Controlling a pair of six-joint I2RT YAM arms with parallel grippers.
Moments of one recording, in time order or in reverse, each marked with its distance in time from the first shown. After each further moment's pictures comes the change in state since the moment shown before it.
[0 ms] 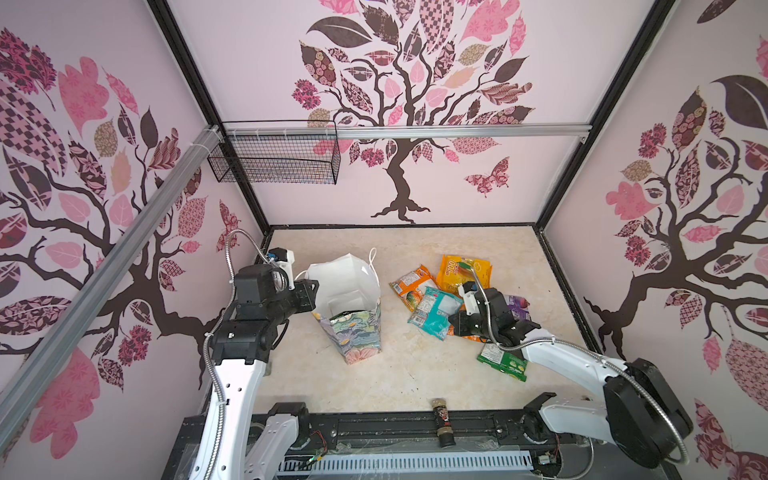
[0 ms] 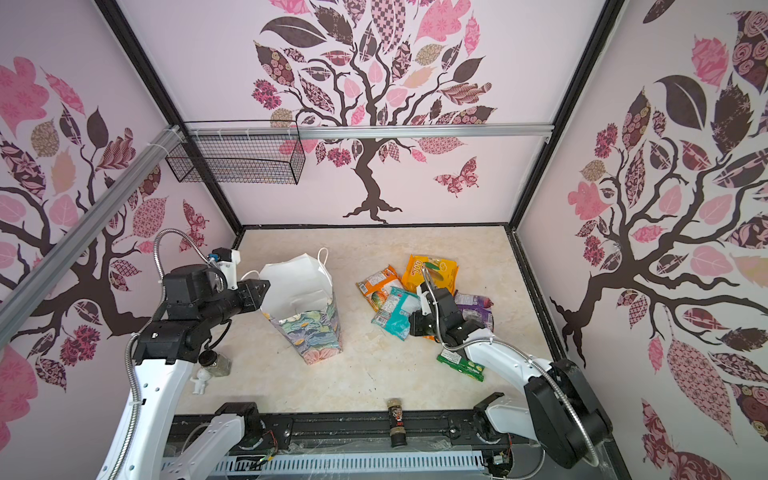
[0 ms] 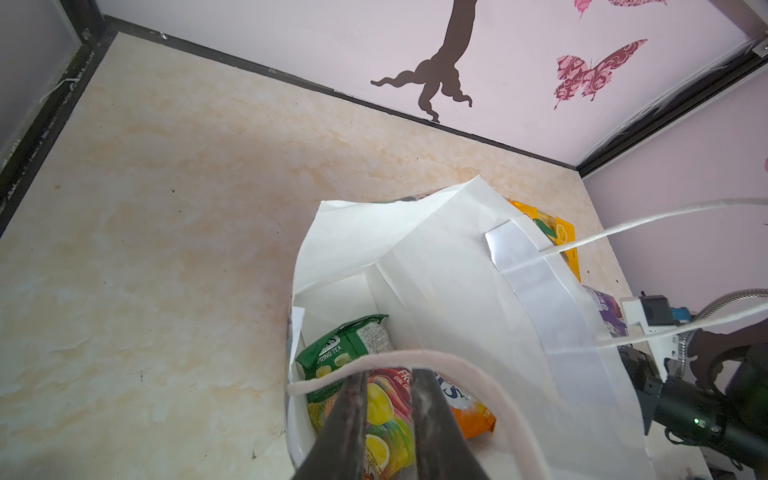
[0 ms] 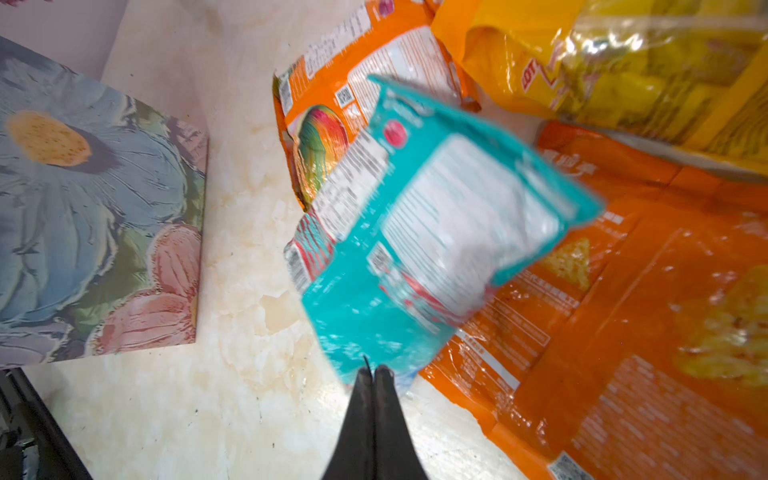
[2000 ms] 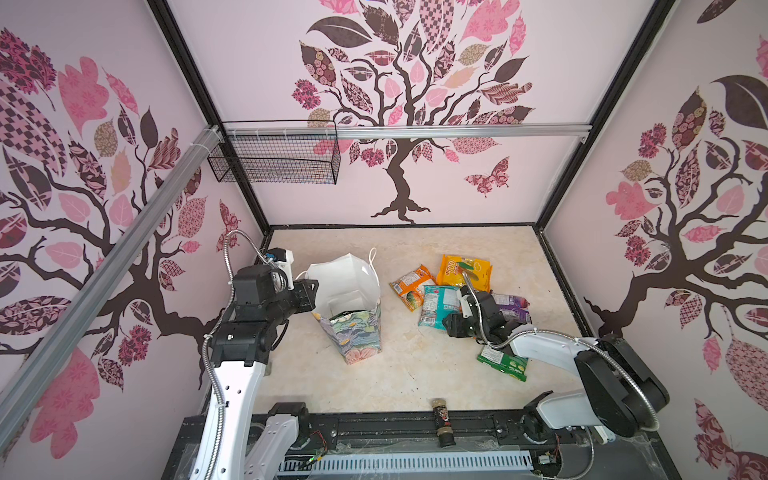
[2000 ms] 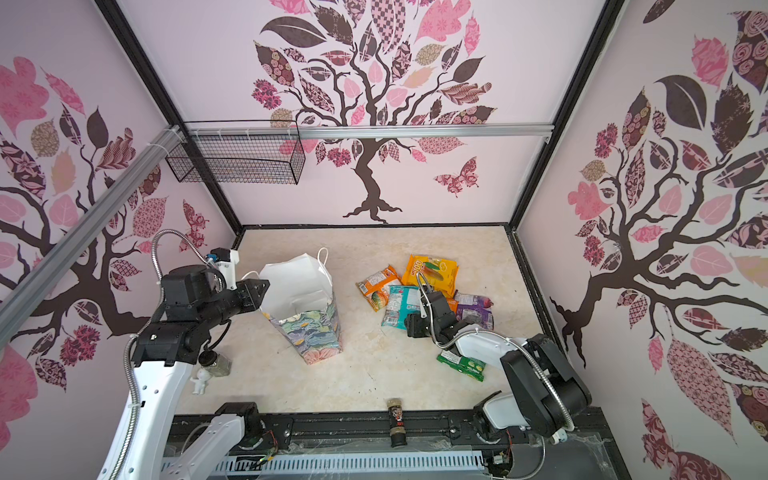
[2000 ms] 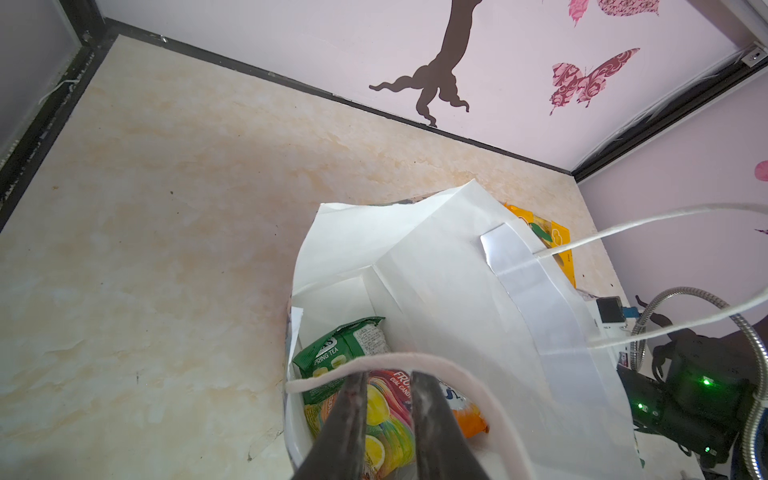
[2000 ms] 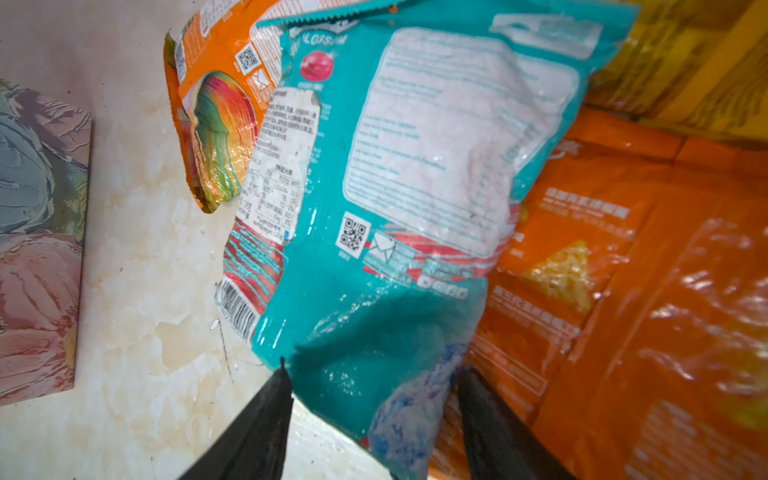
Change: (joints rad) left arm 0.000 -0.009 0.000 0.004 0.000 -0.011; right arm 0.000 0.204 -0.025 0.116 0.111 -0.039
